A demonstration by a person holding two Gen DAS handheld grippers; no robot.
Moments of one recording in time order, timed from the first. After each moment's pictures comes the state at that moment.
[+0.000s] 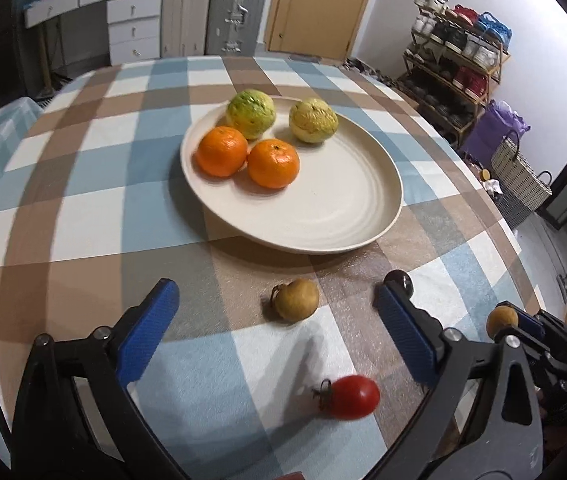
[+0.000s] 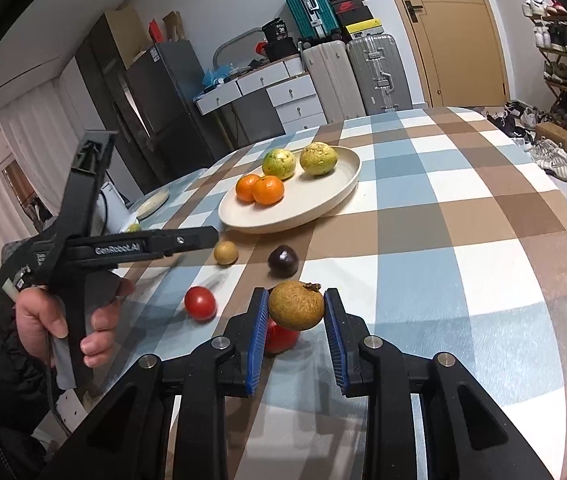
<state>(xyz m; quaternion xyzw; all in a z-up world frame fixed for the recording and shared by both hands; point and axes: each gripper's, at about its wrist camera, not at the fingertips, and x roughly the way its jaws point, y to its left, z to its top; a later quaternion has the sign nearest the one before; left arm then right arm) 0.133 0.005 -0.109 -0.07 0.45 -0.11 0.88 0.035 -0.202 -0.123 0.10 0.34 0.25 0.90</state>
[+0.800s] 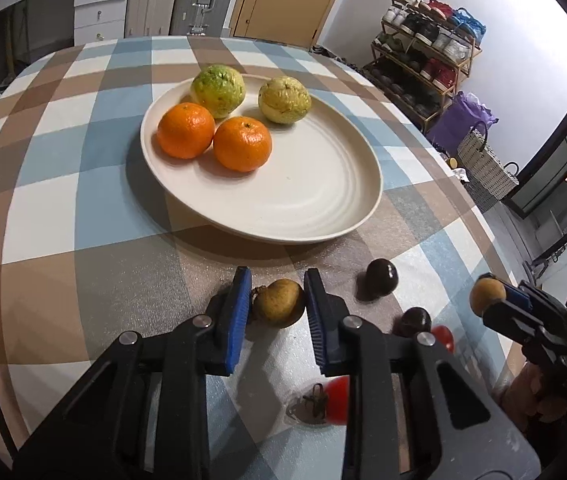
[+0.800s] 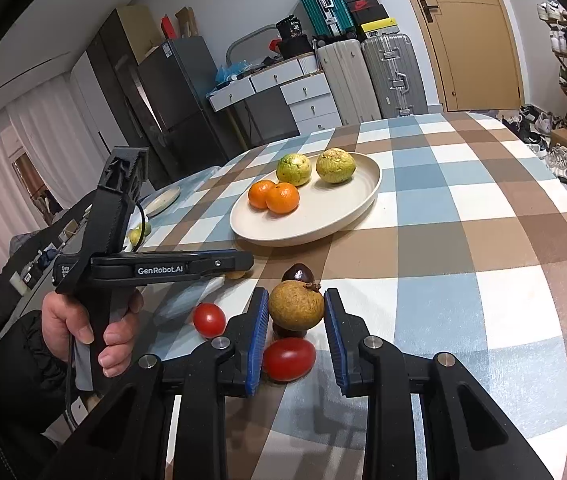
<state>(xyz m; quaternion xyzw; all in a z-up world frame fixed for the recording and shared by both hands) 0.142 0.009 -0.127 -0.09 0.46 -0.18 0.87 0.053 -0.191 -0.115 0.09 0.34 0.27 0.89</state>
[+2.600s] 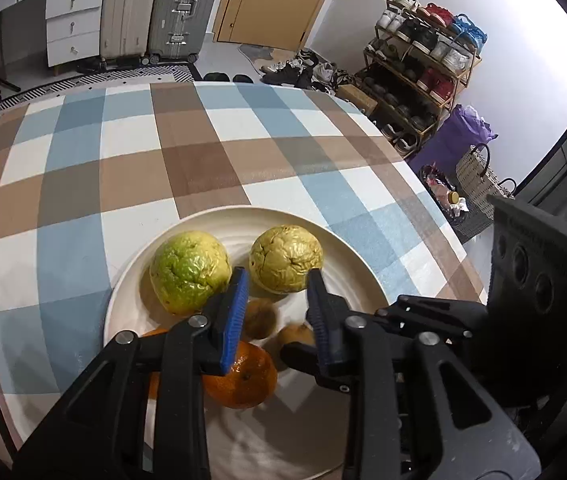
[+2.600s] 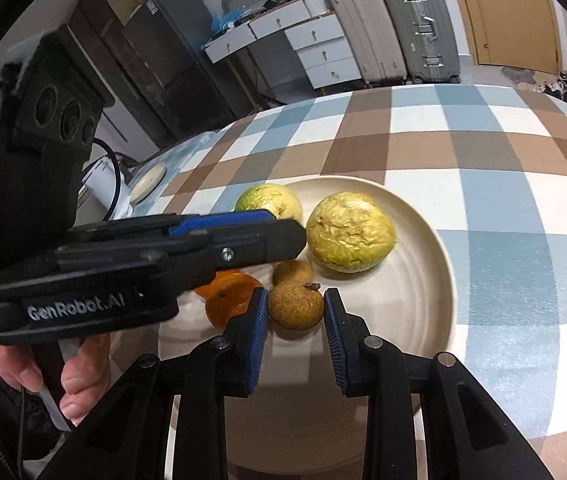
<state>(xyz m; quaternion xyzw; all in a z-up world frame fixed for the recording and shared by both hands) 0.307 -0.015 -0.088 -0.08 0.46 -0.20 0.86 0.264 -0.120 -0.132 0.08 0.44 0.32 0.83</state>
